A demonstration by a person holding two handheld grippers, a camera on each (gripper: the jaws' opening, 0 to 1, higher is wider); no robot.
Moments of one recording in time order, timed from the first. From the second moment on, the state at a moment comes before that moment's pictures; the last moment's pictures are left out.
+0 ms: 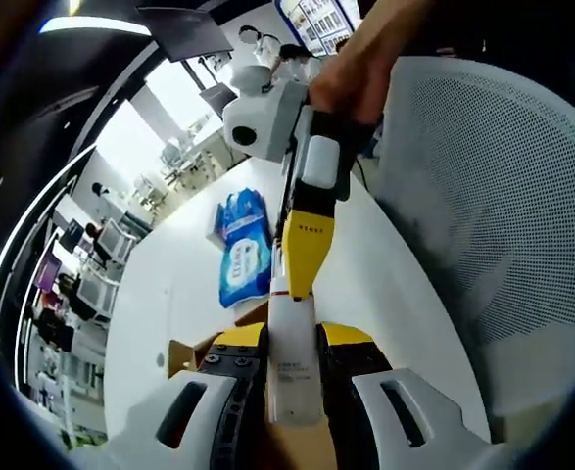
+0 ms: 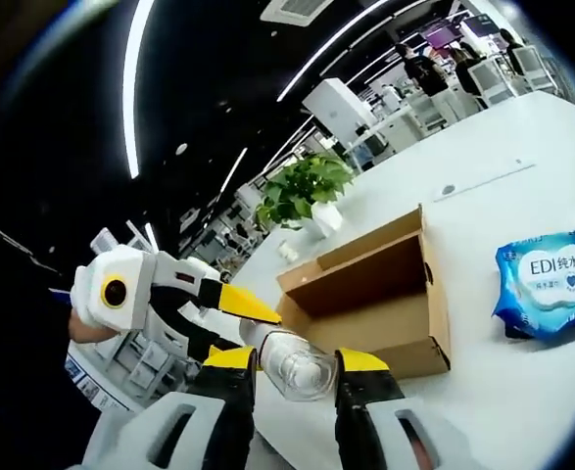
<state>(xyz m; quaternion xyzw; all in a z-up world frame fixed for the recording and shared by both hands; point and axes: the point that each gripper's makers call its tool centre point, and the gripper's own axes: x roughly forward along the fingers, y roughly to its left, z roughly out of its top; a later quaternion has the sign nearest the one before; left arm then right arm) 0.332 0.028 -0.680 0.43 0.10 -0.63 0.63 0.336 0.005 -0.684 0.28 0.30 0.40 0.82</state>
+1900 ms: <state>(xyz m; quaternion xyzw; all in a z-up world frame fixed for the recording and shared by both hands) 0.360 0.074 -0.699 0.14 0.27 -0.51 0.80 0.313 -0.037 -0.684 0.36 0.32 0.33 0.81</state>
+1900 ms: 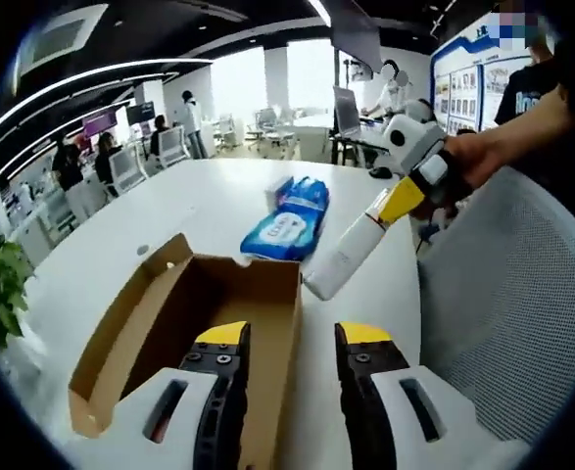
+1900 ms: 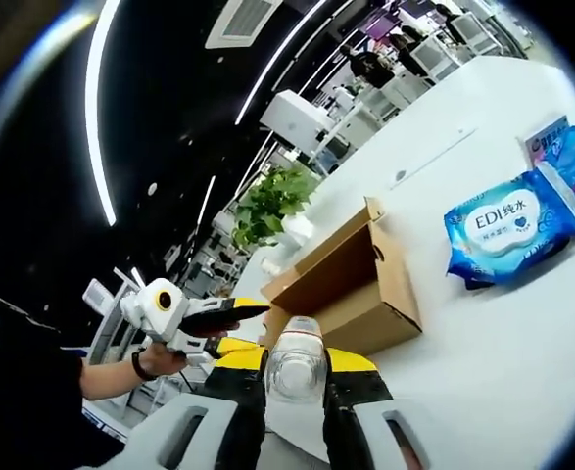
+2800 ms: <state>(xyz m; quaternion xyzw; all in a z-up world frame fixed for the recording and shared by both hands) 0.362 0.133 -0.712 0.01 0.31 -0.38 0.87 0.314 -0.090 -0.679 0.34 0.32 0.32 0.83</state>
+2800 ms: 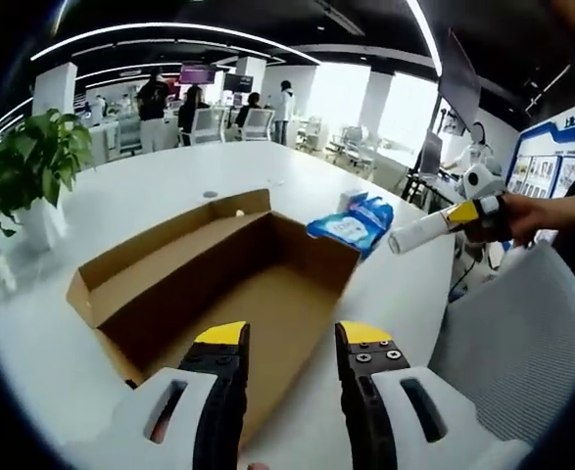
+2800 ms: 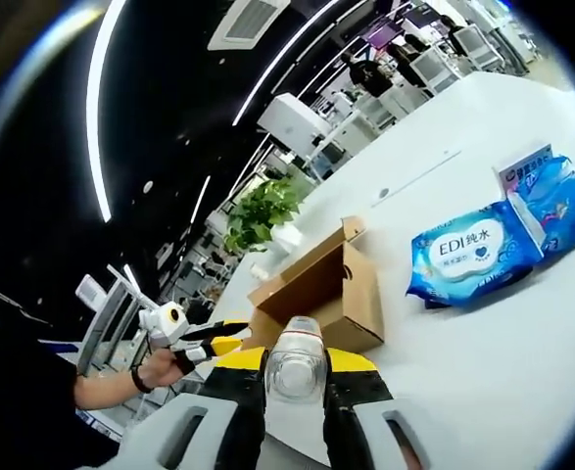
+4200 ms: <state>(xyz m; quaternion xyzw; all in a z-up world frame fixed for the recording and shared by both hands) 0.344 0.162 -0.706 -0.01 0.32 -0.29 0.90 0.461 -0.184 -0.673 0.16 0.36 0.34 0.86</state>
